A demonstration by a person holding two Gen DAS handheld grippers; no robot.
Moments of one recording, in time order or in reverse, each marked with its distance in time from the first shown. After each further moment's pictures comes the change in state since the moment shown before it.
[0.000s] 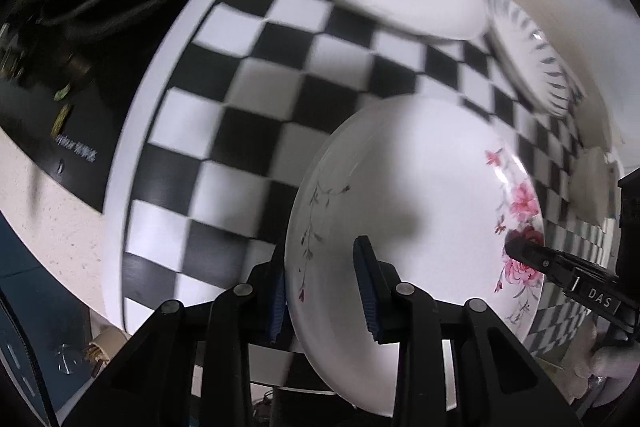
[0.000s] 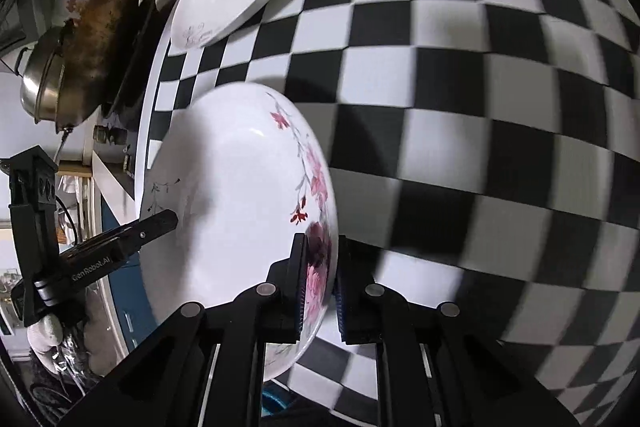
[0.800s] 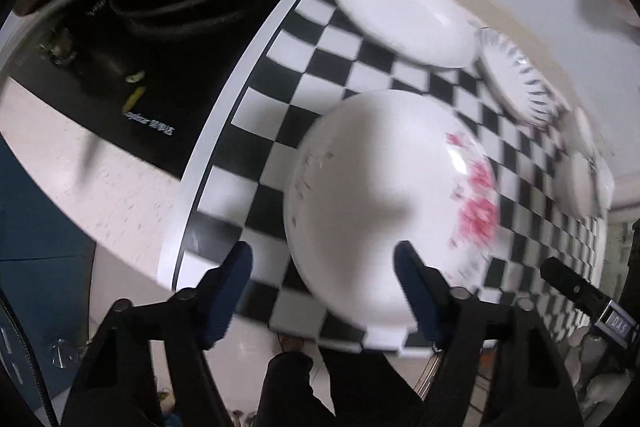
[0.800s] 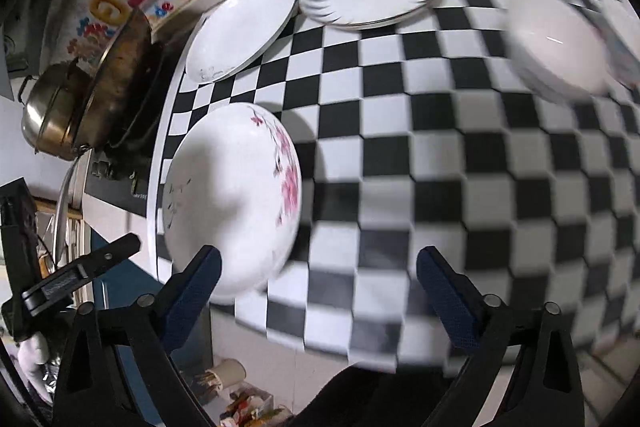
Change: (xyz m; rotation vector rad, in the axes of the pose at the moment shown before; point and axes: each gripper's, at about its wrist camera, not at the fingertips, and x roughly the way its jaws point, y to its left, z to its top) left arm -0.034 0.043 -0.031 -0.053 -0.079 0.021; right arm -0.052 0.025 -0.070 0.074 -0.216 -0.098
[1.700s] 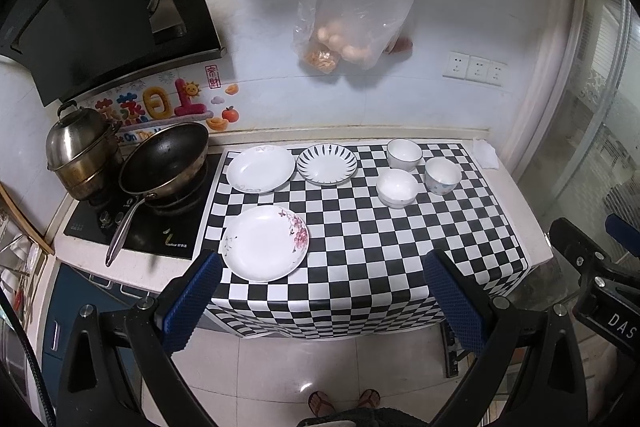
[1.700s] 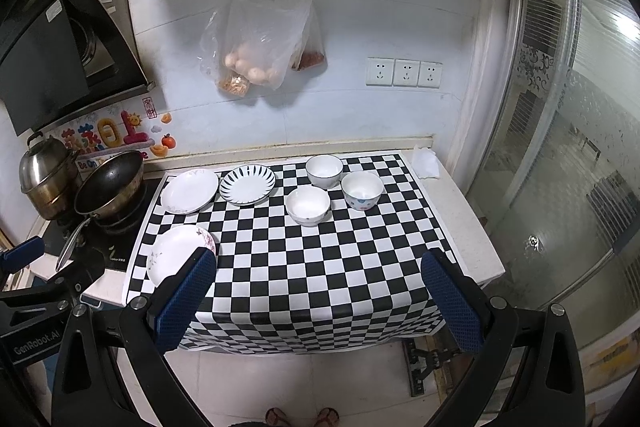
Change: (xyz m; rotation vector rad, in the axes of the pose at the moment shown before) left arm -0.325 -0.187 -0.245 0.440 -0.575 0.003; right arm -0.421 0.035 -0.259 -0.021 -0.709 -0.448
